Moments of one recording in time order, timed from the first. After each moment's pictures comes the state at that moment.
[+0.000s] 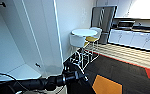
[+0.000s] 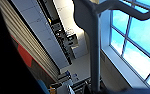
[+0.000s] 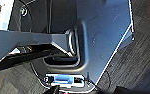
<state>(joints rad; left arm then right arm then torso) 0.41 2.42 -1.06 0.44 -0.18 -1.10 -1.60 2.84 -2.44 -0.21 0.09 0.23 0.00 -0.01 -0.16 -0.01</state>
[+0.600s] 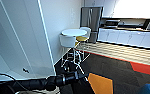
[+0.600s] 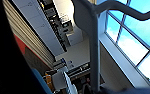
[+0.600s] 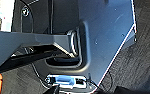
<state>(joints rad) 0.41 2.42 -1.06 0.45 -0.18 -1.10 -1.60 2.85 -2.44 -0.21 0.09 0.23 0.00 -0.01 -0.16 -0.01</state>
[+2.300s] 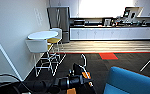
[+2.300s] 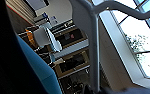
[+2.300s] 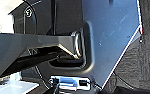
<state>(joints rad) 0.43 2.47 -1.04 0.48 -0.11 -1.10 -1.59 2.87 -2.45 -0.21 0.09 0.23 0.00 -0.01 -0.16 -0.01</state>
